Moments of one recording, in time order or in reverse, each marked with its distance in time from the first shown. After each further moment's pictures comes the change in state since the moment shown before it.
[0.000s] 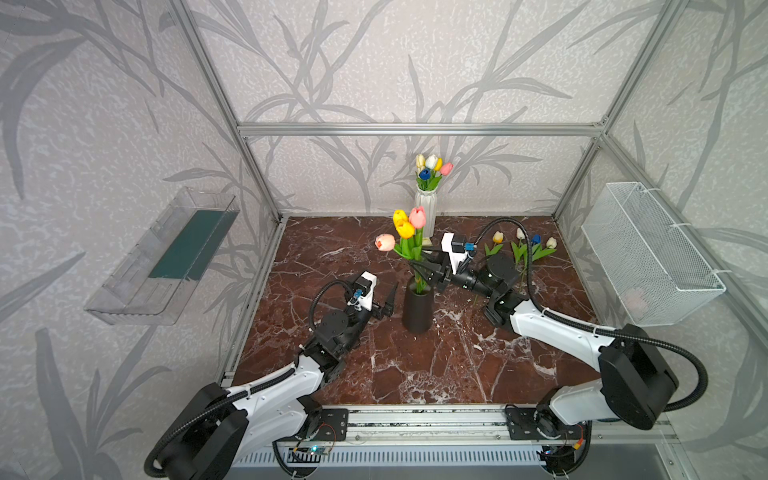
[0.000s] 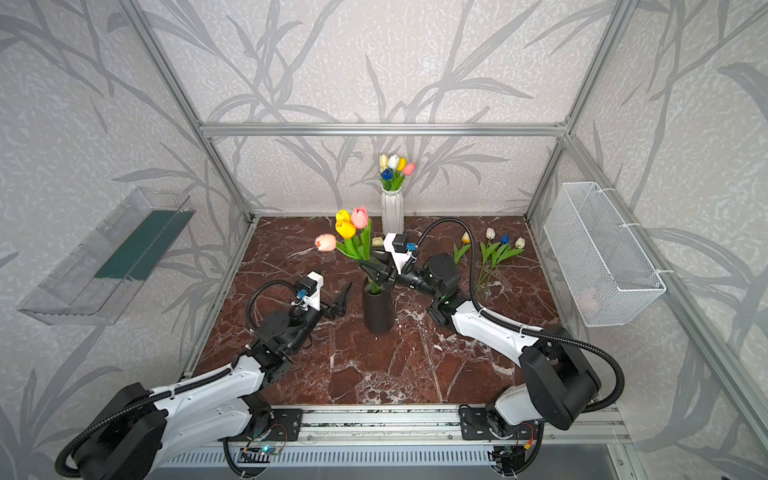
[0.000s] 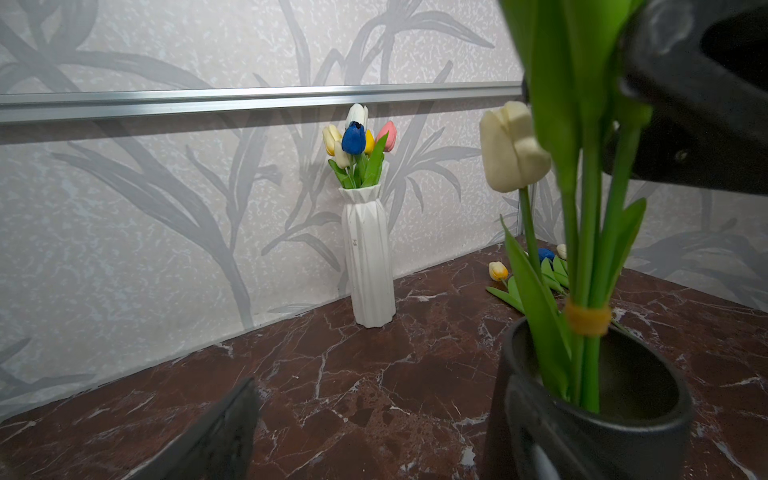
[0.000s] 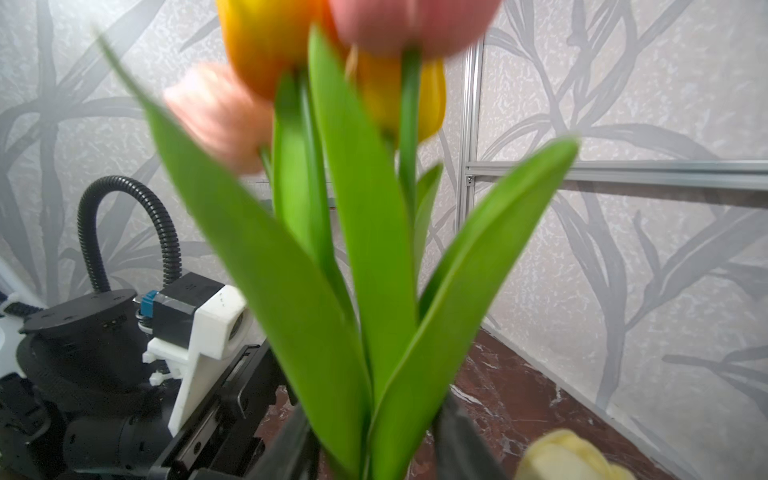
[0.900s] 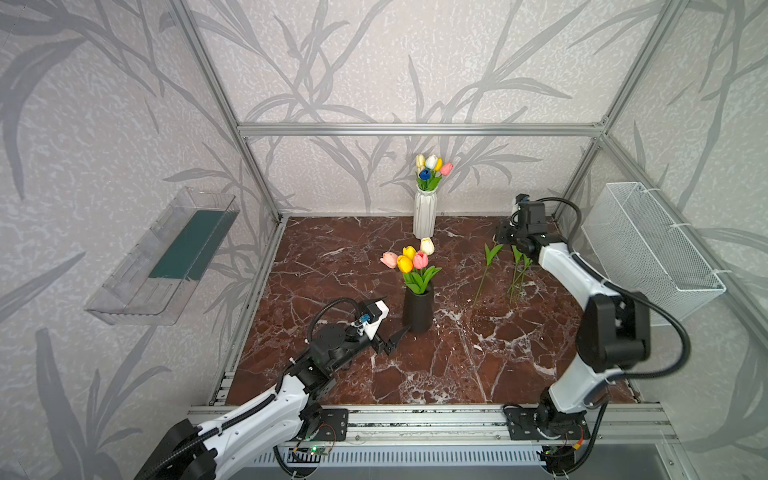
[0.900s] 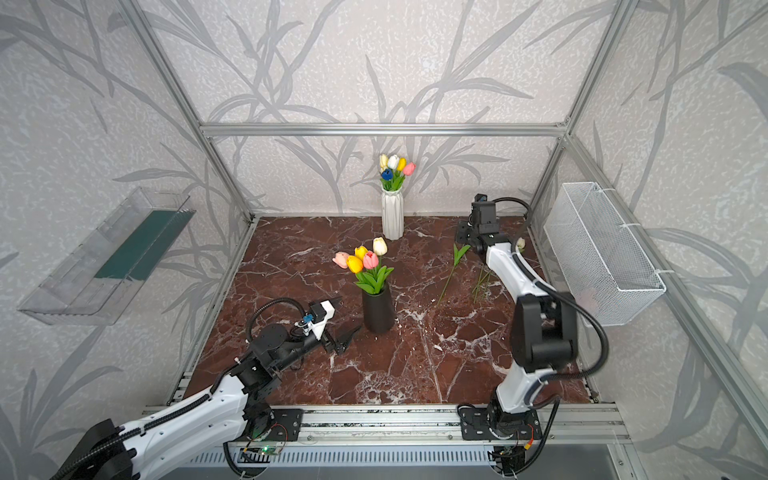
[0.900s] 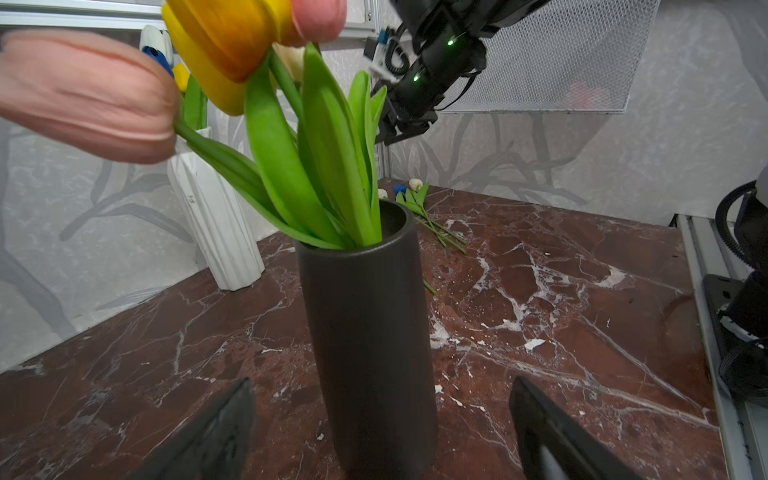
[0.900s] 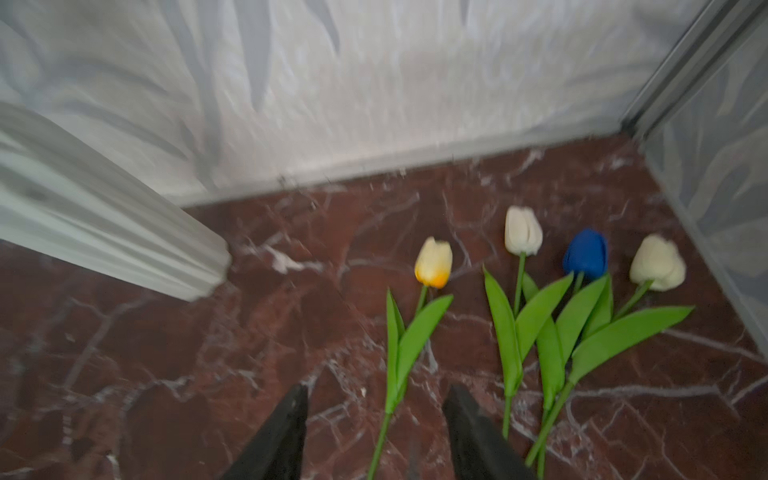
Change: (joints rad) left arm -0.042 -0.251 -0.098 -0.334 0.354 0.000; right arm -0.543 0.414 0.625 -1.208 0.598 0.099
